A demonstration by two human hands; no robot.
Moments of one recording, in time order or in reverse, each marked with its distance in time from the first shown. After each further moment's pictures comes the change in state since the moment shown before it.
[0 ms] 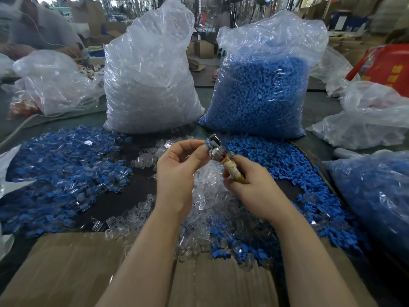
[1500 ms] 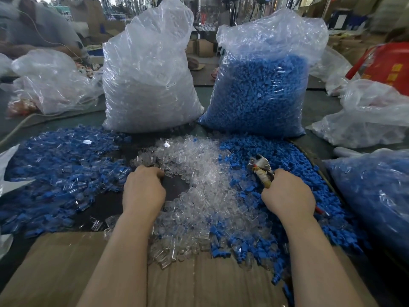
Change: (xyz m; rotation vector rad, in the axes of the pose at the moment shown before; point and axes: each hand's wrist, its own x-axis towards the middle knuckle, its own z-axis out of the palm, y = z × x) left_hand 0.019 -0.011 -0.073 1.552 0.022 -0.161; right_hand -0.004 0.038 -0.013 -0.683 0.218 0.611
